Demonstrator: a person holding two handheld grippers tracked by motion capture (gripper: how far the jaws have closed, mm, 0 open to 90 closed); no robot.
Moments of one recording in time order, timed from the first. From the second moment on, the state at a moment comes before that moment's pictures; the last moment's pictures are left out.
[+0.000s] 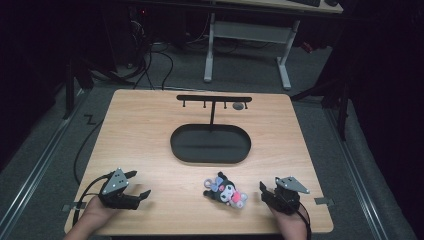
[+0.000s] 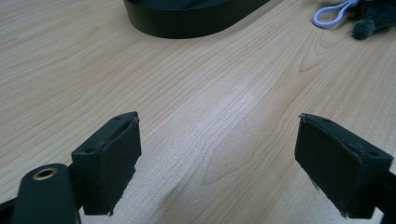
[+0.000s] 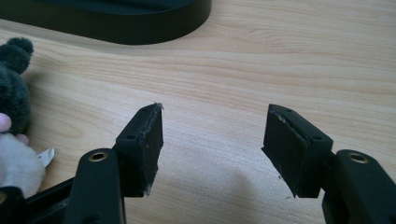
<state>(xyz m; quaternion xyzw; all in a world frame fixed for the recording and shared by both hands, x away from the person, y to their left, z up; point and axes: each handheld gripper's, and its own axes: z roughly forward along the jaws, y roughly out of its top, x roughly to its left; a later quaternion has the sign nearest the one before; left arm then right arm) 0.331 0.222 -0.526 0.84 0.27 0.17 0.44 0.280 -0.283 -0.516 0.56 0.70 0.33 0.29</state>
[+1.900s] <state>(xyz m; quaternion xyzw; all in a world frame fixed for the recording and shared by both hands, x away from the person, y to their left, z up) 0.333 0.221 -0.526 0.84 0.28 0.17 0.44 0.278 -0.275 -0.504 0.56 0.74 0.30 0.24</state>
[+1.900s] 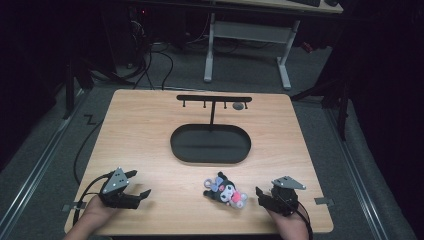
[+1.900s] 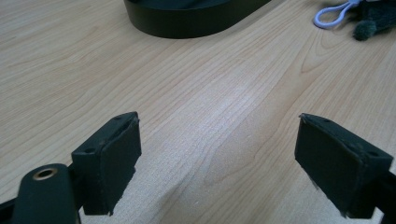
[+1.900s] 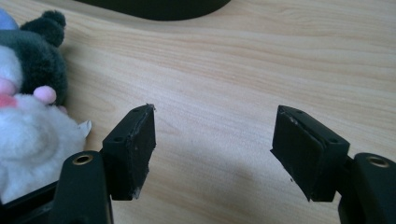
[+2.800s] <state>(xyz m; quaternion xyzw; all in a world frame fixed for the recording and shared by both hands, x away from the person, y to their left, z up) 0.332 0.222 -0.526 0.84 0.27 0.17 0.44 0.291 -0.252 -0.496 0.54 0.80 0.19 0.16</state>
